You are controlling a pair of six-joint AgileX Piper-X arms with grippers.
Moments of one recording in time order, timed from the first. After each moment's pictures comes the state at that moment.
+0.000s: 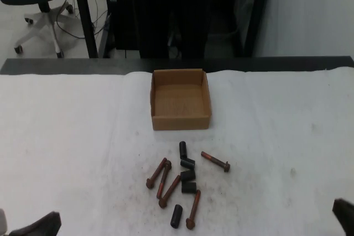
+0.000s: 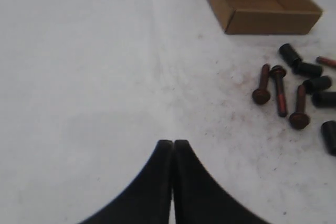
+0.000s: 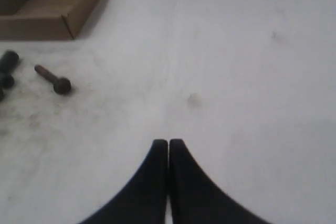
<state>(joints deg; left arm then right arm) -13.7 0.0 0.6 26.8 5.0 -8.2 -1.9 10.7 0.5 19.0 -11.9 -0.4</state>
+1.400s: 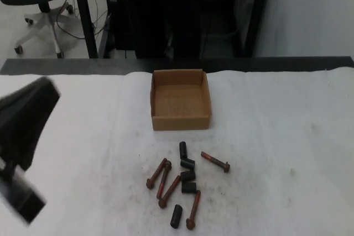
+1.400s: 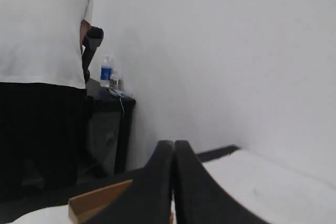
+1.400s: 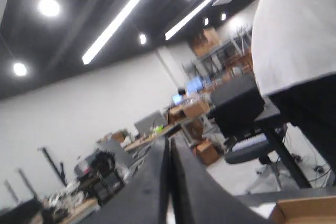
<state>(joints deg) -13.7 15.9 -16.8 -2.3 23.6 -8.0 -1.9 16.7 -9.6 -24.2 -36.2 43.7</state>
